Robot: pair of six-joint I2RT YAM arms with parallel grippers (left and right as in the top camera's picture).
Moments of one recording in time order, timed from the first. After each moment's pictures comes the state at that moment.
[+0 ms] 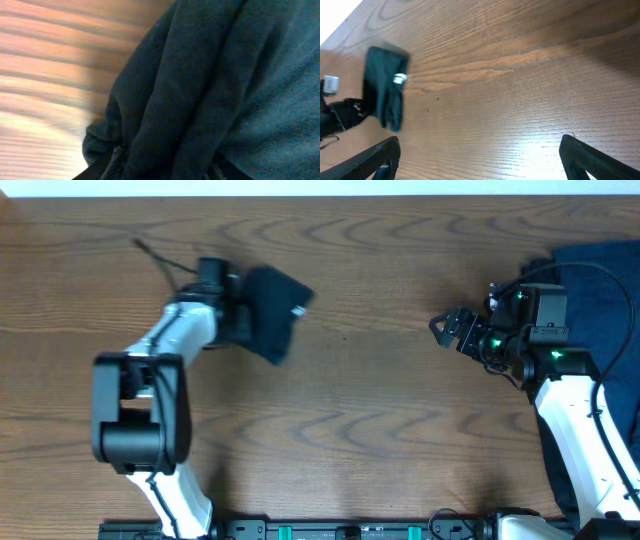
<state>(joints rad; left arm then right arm) -0.02 1.96 1.21 -0.48 0.01 -0.15 -0.01 1.35 0.94 -0.52 -0.42 0.46</state>
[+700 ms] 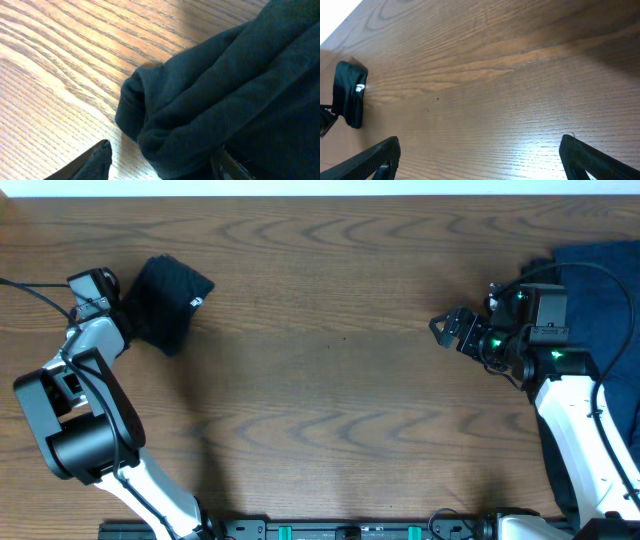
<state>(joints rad) 0.41 2.00 1.21 -0.21 -0.10 -0.05 -0.01 1.35 0.94 -0.52 -0.42 0.46</state>
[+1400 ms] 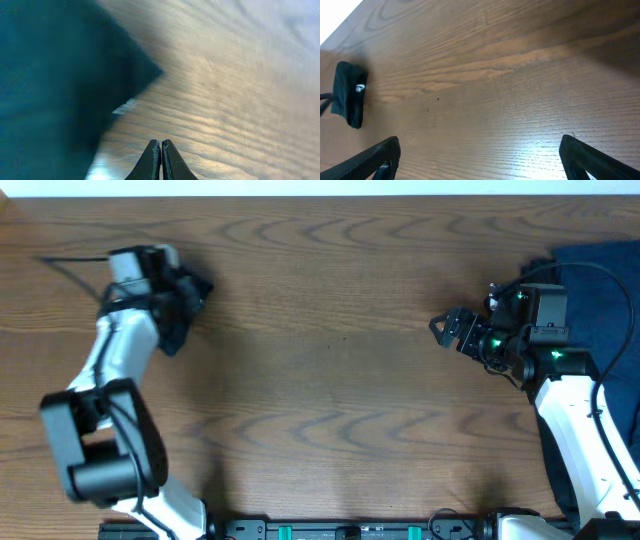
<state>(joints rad) 0.16 1.85 1.20 -0.34 0.27 -0.16 -0.01 1.35 0.94 -0.52 -0.42 0.46</state>
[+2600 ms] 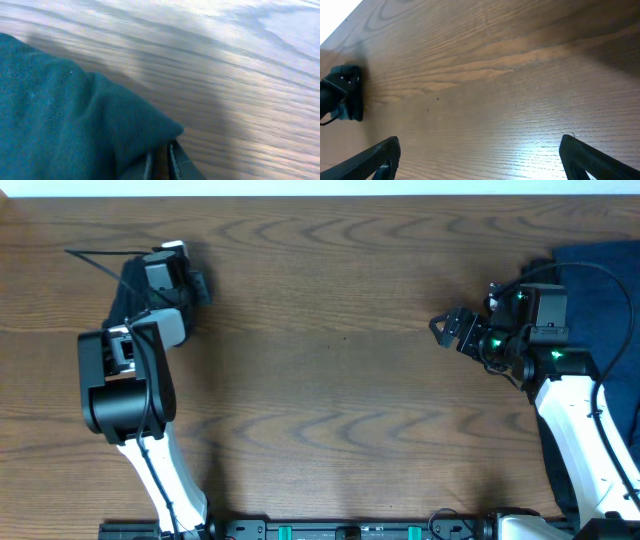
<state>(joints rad) 0.16 2.17 1.21 0.26 0.02 -0.09 -0.01 1.35 0.94 -0.52 -0.42 0.46</state>
